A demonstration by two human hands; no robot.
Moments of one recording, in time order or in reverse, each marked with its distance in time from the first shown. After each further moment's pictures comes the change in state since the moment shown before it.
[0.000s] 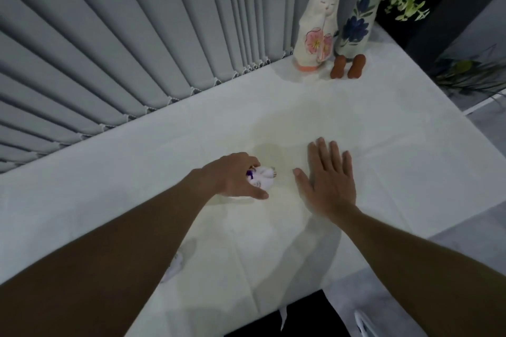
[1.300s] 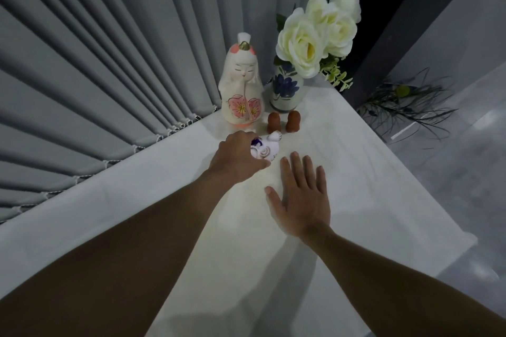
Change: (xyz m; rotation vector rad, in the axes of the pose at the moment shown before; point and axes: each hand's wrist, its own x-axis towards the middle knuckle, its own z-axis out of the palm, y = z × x) left_hand 0.200 0.133 -0.090 -0.222 0.403 0.024; right_hand 0.116 0.084 -0.026 -0.016 0.072 0.105
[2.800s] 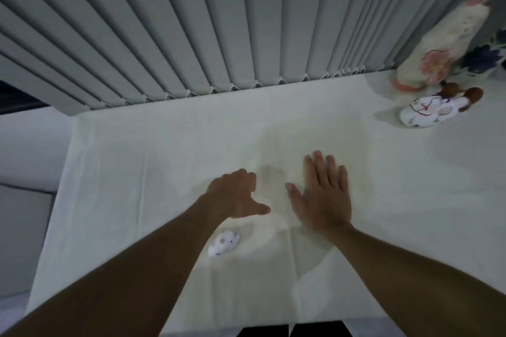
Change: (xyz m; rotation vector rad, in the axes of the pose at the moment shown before) left_hand -0.324 -0.235 -0.053 0.203 -0.248 -0.411; right_hand -0.149 -0.216 0.052 -0.006 -0.083 -0.374
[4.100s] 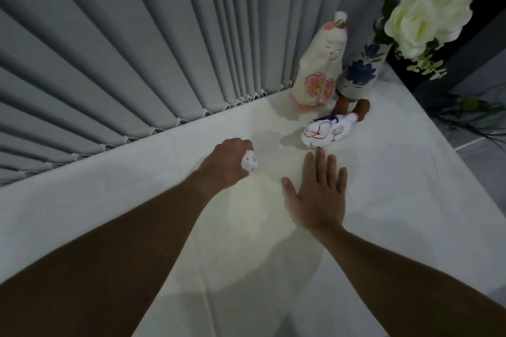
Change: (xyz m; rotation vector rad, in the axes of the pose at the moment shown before) left_hand 0.138 0.194 -0.086 -0.040 0.231 0.325; right_hand 0.057 0.162 -0.052 0.061 0.043 0.380
